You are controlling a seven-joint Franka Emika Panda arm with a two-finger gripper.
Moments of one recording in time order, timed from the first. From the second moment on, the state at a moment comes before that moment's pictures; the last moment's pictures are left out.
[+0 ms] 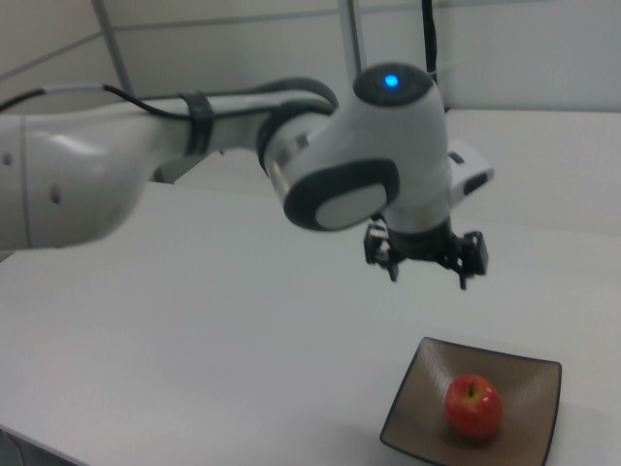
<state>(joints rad) -0.47 0.14 -0.08 -1.75 0.31 2.10 -0.95</state>
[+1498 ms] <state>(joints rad) -0.07 -0.08 0.06 -1.56 0.13 1.57 0.09</state>
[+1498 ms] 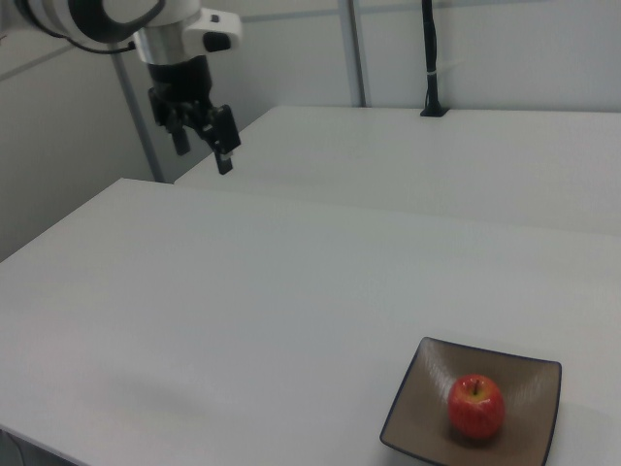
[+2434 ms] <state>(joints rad) 0.05 -0.06 0.03 -1.67 0.04 1.72 -0.08</state>
